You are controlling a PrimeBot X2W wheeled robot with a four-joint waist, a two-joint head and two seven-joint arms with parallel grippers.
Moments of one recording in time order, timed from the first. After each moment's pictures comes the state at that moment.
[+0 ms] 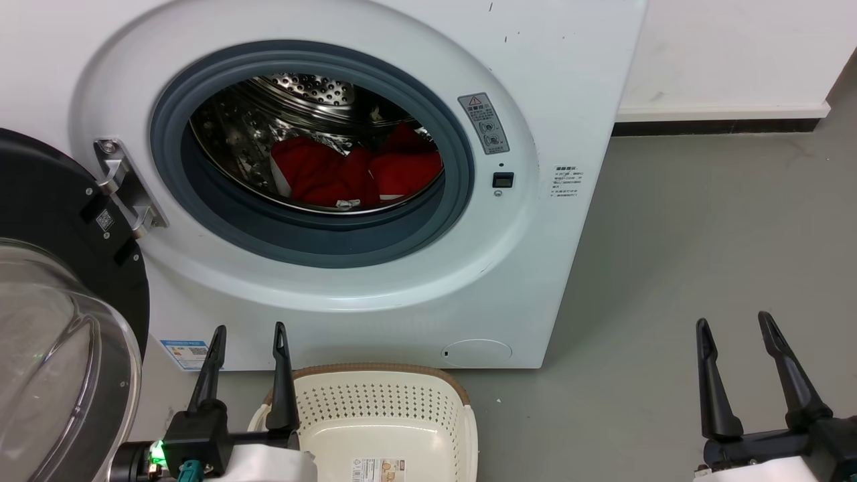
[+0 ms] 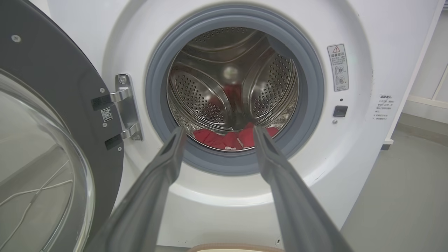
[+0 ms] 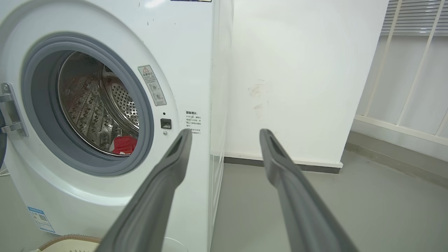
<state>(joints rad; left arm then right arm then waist) 0.06 0.05 -0.06 -0.02 -0.07 0.09 -0.26 0.14 -0.05 -0.05 -0.15 0.00 0.13 -0.26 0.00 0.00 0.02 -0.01</state>
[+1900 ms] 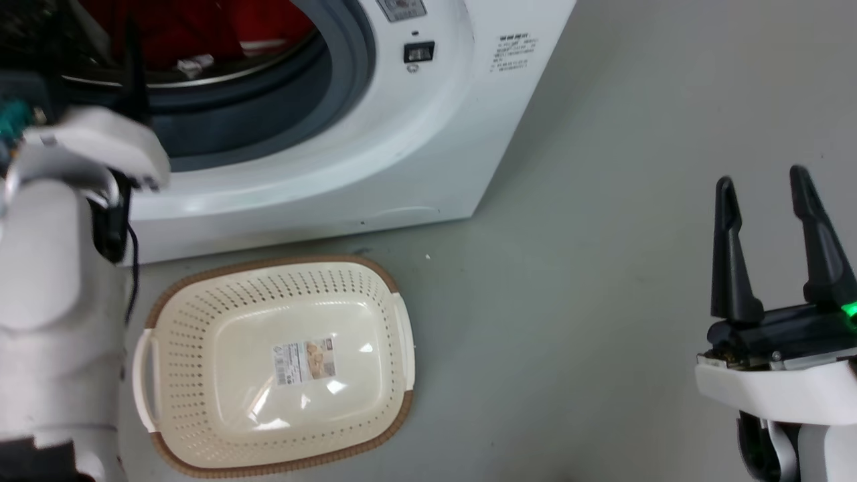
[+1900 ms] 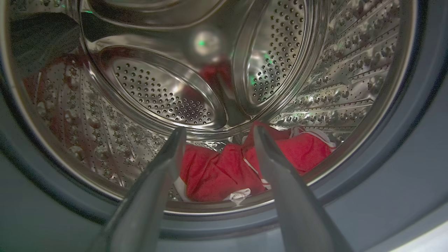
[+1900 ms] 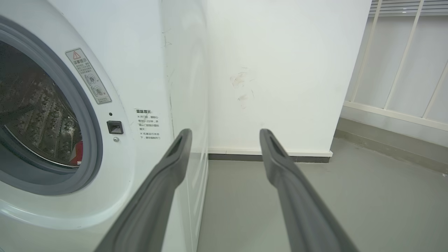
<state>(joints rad) -0.83 0.30 0.05 0.60 -0.03 -0.09 -0.20 -0.12 -0.05 0.00 -0.25 0.08 0.13 -0.26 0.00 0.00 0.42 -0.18</state>
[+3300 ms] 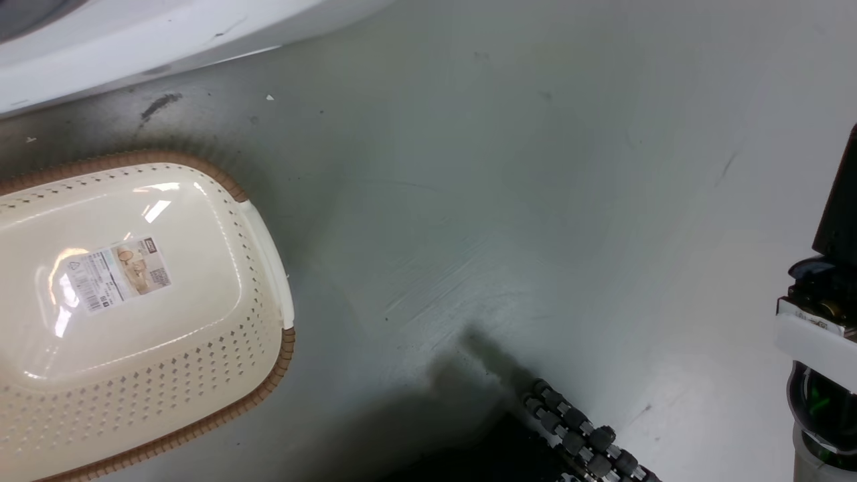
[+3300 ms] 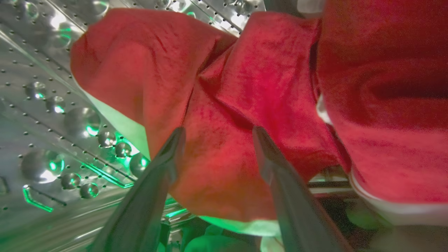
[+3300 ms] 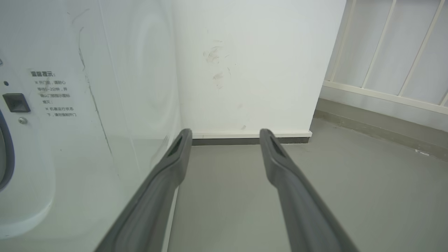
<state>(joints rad) -1.78 0.71 -0.34 0.81 -0.23 -0.13 1.03 -0.30 -0.05 0.00 -0.48 0.31 0.13 -0.26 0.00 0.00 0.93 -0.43</state>
